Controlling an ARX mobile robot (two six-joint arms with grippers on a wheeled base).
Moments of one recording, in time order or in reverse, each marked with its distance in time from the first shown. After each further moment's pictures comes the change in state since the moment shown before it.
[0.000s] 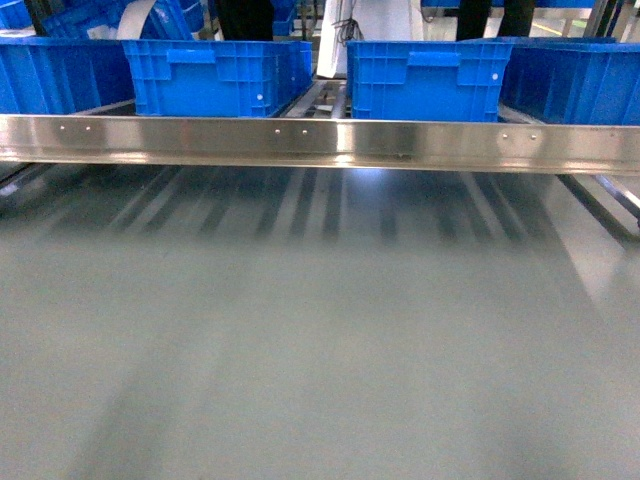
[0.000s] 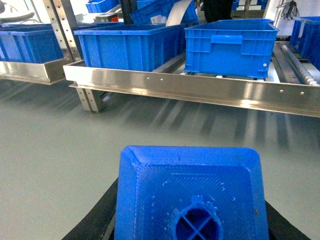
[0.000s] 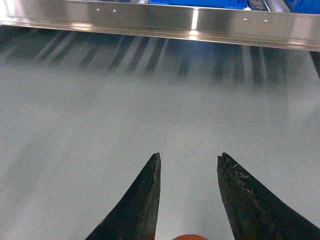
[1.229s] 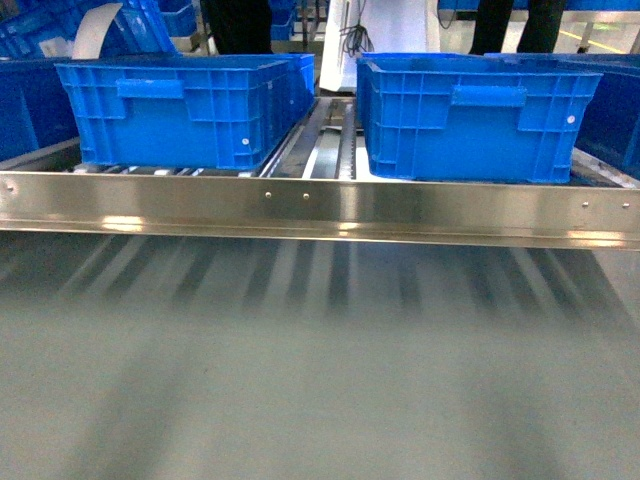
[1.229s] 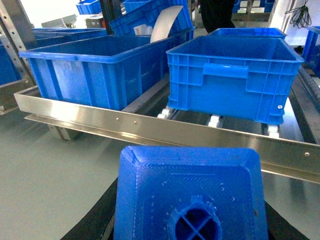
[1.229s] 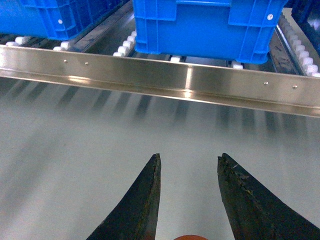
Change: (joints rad) left arm 0.001 0.000 0.000 -0.003 0.000 0.000; right arm 0.000 0.000 0.000 -0.001 -0.001 0.000
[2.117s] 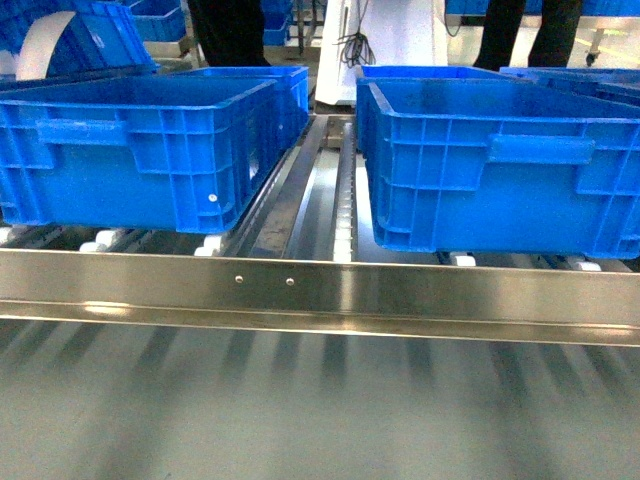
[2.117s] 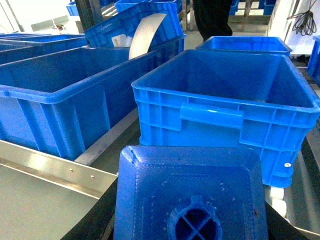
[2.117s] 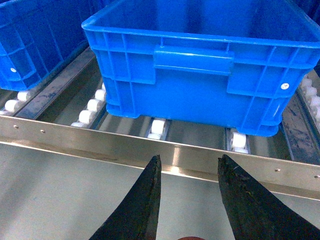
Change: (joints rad) left arm 0.000 0.005 0.000 0.000 0.000 0.000; right arm 0.000 0.002 0.000 -0.001 0.000 0.000
